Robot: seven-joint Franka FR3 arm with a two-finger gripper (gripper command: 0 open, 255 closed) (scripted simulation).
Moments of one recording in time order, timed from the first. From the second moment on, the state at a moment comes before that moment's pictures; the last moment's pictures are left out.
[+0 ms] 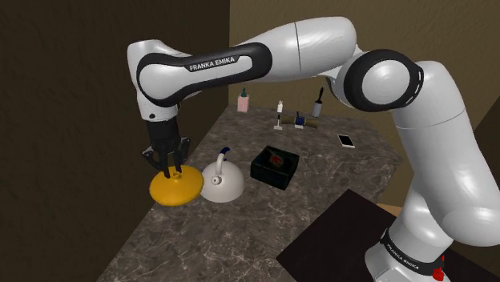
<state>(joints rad) 0.41 0.65 0.31 -1.24 -0.08 1.73 0.58</state>
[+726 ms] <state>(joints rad) 0.21 0.38 0.29 -1.60 -0.03 1.83 0.38</state>
